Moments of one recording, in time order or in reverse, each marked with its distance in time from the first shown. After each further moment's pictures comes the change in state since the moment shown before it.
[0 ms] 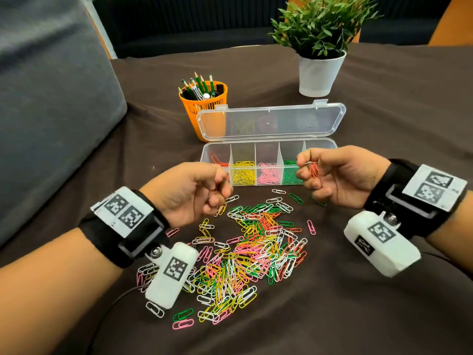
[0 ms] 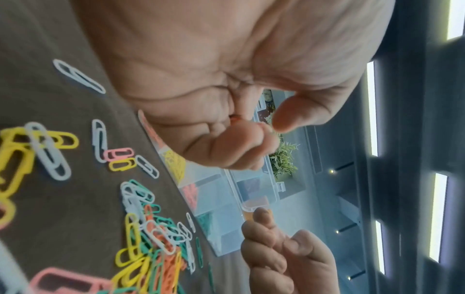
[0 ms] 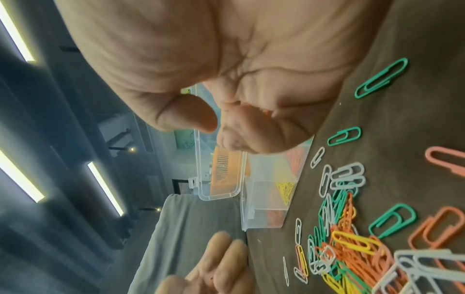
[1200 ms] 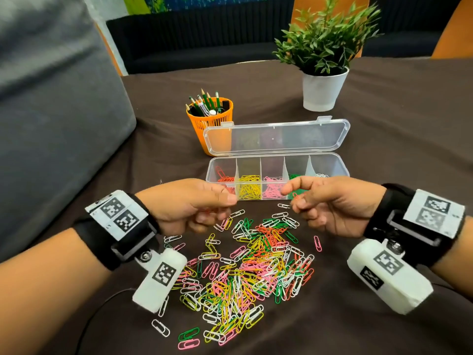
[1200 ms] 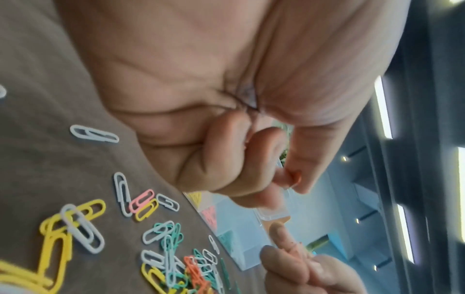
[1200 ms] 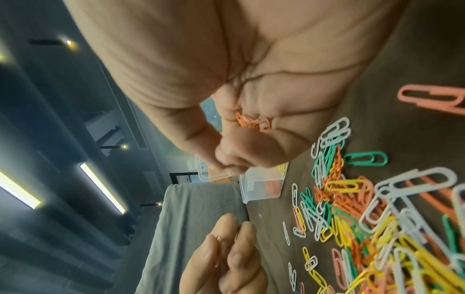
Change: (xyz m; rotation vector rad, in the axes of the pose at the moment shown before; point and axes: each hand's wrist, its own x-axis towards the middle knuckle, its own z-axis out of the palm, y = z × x) left_hand 0.002 0.009 -0.018 0.375 -0.089 -0.116; right_hand 0.002 0.014 0.017 0.005 -0.094 0.082
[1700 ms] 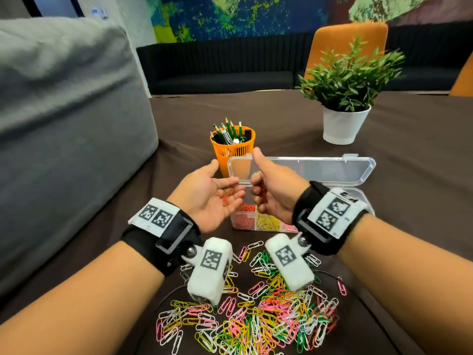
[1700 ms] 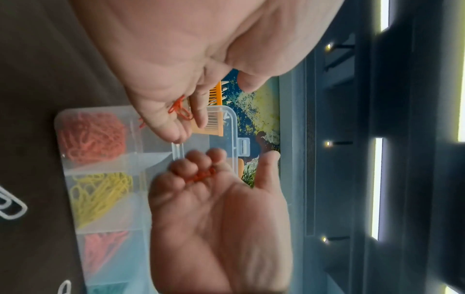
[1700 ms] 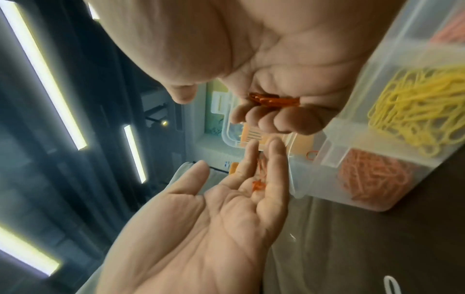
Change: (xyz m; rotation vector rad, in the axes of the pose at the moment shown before) left_hand 0.030 0.033 -0.027 -0.738 0.425 0.061; right_hand 0.103 -0.047 0.094 -0.219 0.307 -0.151
